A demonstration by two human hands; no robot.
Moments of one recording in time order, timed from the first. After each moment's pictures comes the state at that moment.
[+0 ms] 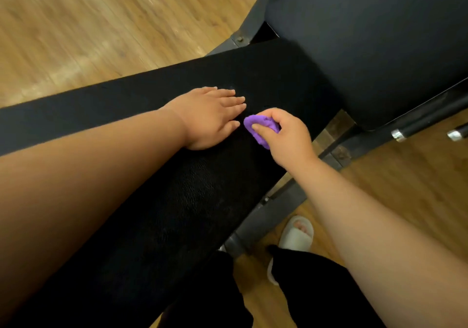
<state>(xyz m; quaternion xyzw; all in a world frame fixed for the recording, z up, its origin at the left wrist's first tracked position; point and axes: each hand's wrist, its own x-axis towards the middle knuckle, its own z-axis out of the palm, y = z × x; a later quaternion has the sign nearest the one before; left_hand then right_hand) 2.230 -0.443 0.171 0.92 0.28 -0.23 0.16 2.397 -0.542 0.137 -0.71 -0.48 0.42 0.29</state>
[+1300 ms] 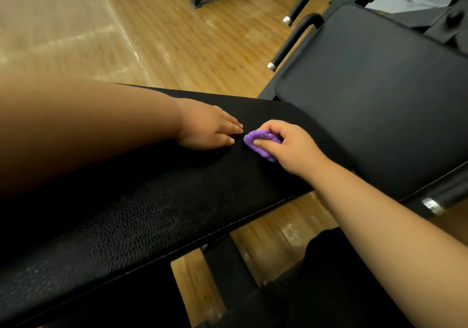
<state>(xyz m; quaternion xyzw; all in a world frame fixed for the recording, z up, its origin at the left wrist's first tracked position) 2.273 -0.451 0.164 0.88 0.36 -0.30 0.10 2.465 -0.508 0.083 -0.58 -0.66 0.39 0.30</state>
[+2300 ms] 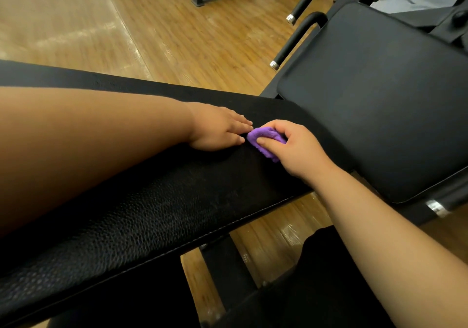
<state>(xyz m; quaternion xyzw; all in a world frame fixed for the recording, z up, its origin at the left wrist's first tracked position) 2.281 -0.455 0.150 0.88 0.38 -0.26 0.14 2.462 -0.513 0.079 -0.58 -0.65 0.38 0.31</state>
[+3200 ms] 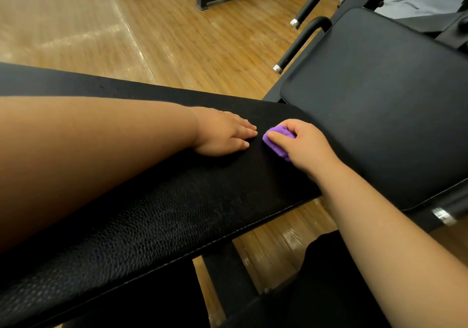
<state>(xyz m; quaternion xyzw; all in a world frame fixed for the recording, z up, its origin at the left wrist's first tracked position) 2.280 -0.453 0.146 0.88 0.38 -0.26 0.14 2.466 -0.494 0.077 -0.67 -0.58 0.37 0.30</state>
